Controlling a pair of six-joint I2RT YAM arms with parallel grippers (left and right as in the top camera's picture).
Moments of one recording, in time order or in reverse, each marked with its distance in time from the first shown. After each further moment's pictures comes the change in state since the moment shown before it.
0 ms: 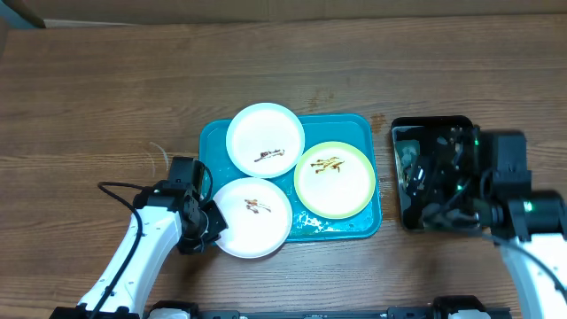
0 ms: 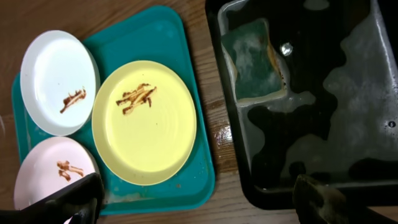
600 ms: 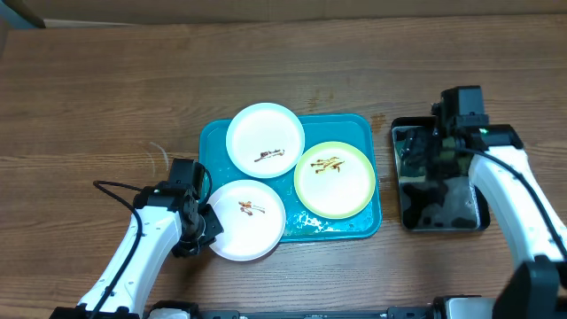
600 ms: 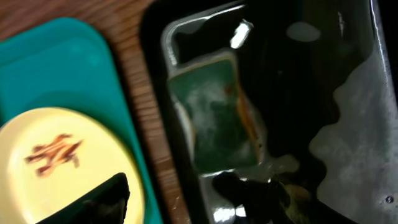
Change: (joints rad) left arm 0.000 0.000 0.000 -0.042 -0.095 0.000; right arm 0.000 0.471 0.077 0.203 0.155 -0.030
